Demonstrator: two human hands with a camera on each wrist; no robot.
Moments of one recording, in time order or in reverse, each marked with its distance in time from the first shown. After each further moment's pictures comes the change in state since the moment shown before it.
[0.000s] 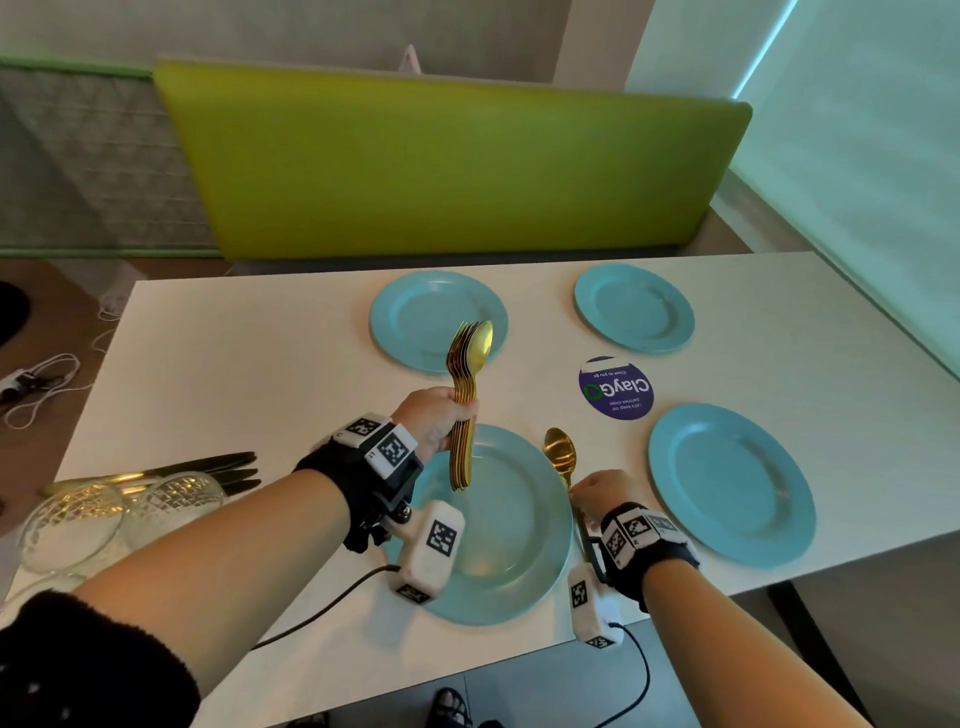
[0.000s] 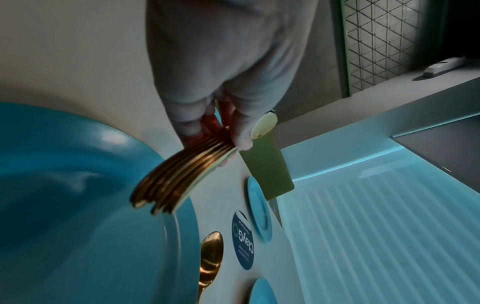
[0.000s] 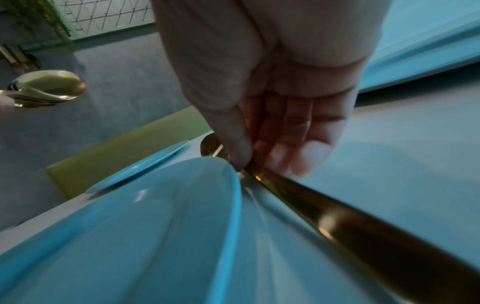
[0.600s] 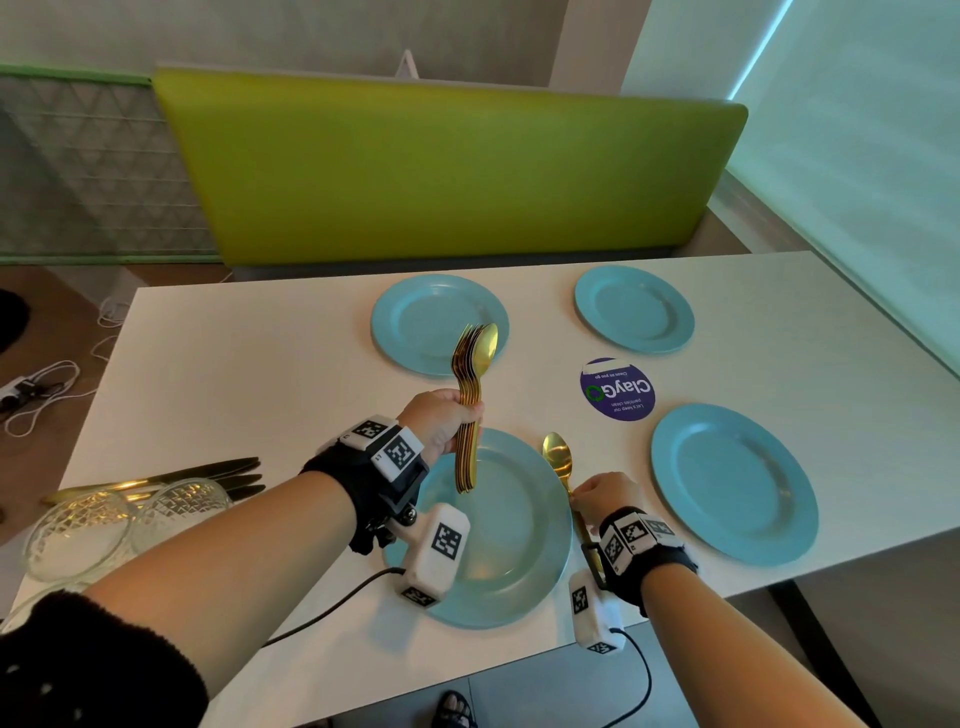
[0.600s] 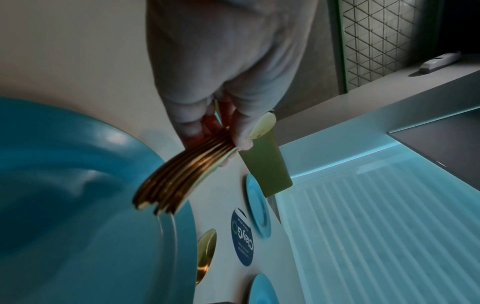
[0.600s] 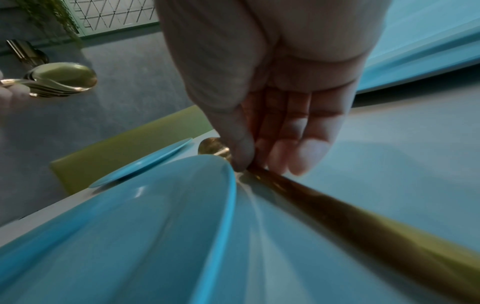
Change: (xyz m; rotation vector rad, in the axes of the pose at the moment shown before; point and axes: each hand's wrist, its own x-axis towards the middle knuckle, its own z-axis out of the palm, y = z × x) left_hand 0.001 0.000 0.002 0.005 0.003 0.009; right_hand -0.011 -0.003 0.002 0.026 0.036 0.014
